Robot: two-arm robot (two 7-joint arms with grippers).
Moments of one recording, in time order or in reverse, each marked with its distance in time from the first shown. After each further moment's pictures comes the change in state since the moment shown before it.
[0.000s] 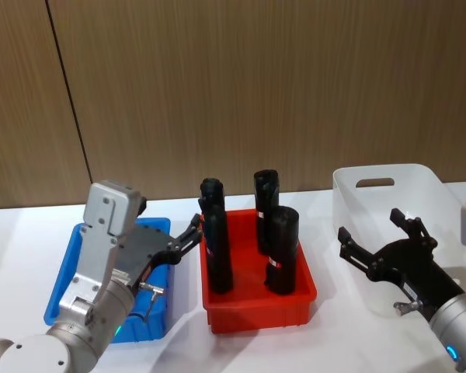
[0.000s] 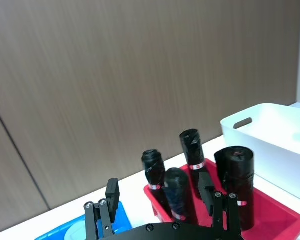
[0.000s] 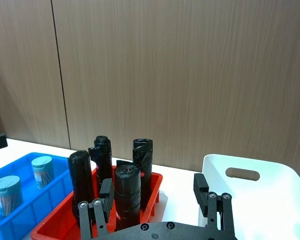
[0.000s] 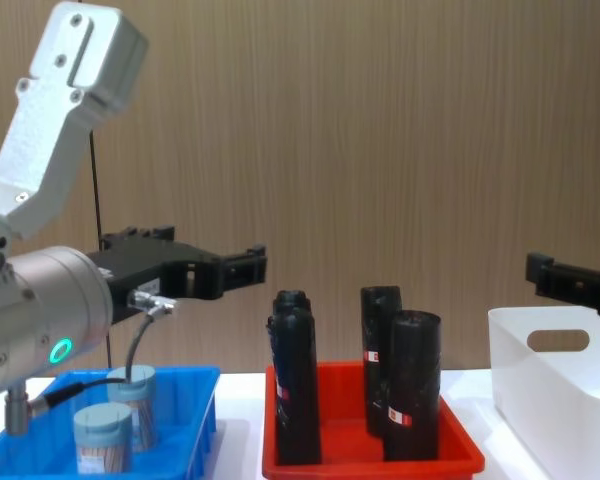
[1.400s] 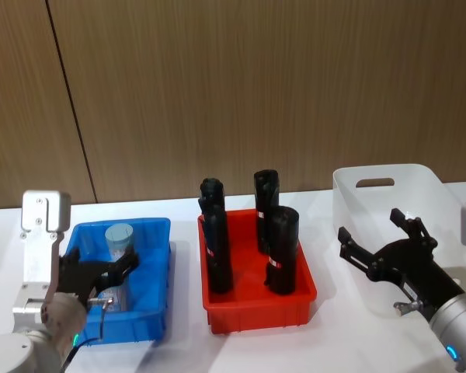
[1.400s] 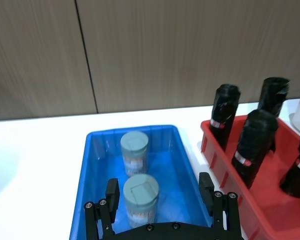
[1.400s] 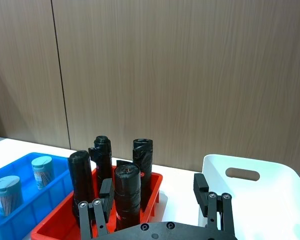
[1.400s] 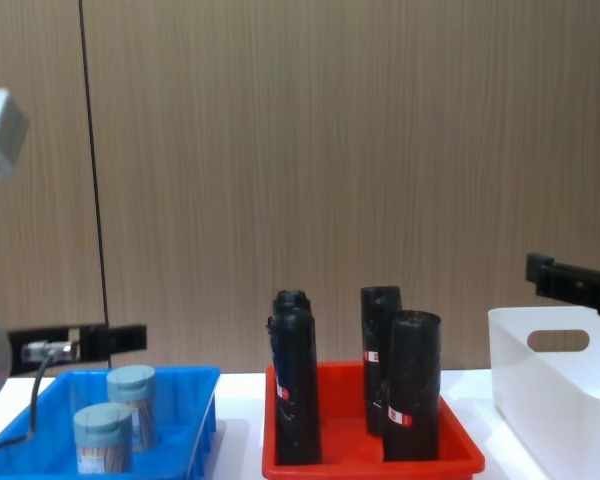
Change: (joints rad) left arm 0.042 0.009 -0.097 -0.017 -0.261 0.255 0.247; right arm 0.000 0.000 0.000 0.000 0.000 0.000 0.000
